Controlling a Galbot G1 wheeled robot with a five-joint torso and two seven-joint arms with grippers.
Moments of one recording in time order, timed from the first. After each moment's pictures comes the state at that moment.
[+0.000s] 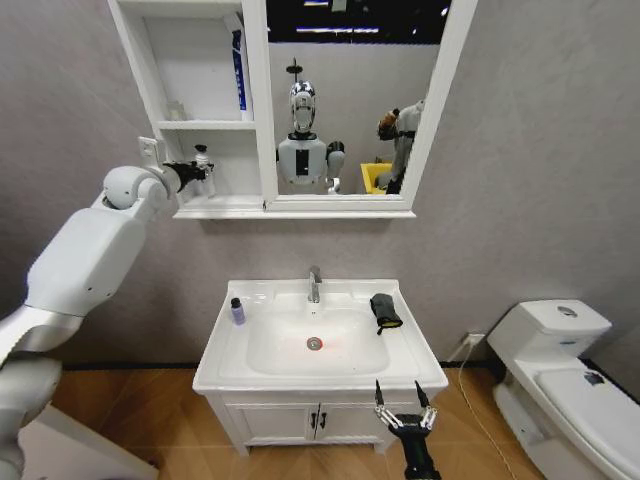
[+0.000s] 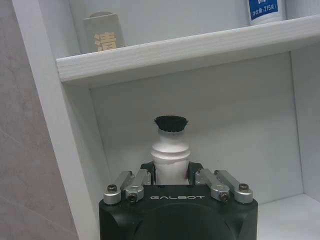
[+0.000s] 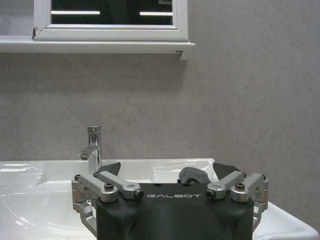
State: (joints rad) left arm -0.23 -0.84 0.14 -1.29 -0.85 0.58 -0.05; right arm -1.77 1.51 0.52 1.90 0.04 0.59 0.08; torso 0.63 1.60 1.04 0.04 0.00
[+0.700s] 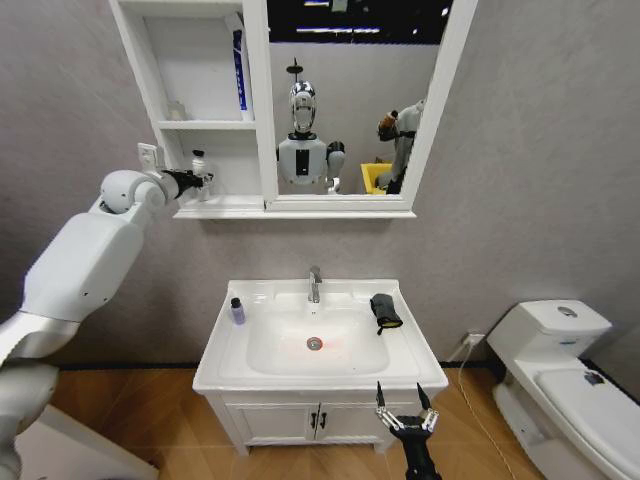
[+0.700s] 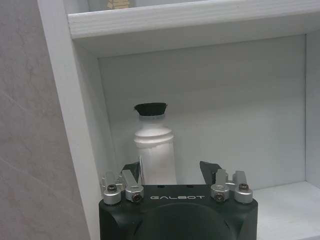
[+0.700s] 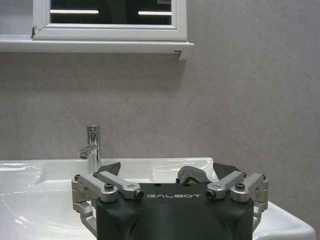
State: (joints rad) left arm -0.17 -0.83 0.09 -1.31 -0.90 0.61 -0.10; right arm -1.78 1.52 0.52 1.90 0.03 0.60 0.08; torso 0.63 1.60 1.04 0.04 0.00
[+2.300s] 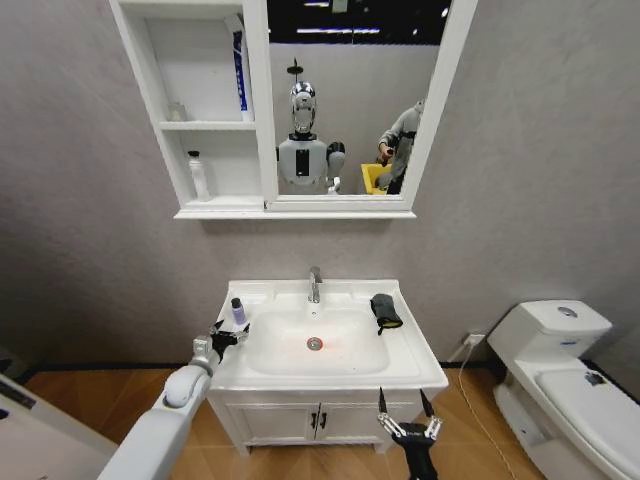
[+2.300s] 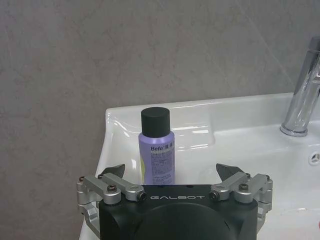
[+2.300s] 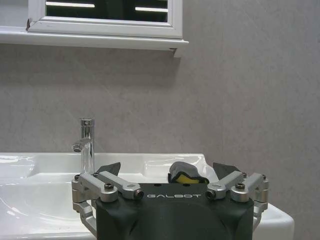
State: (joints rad) left arm 0.90 -1.13 -0.32 -1.48 -0.40 0.23 0.01; right arm -1.81 1.52 0.52 1.89 0.01 0.62 0.13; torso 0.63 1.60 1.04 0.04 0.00
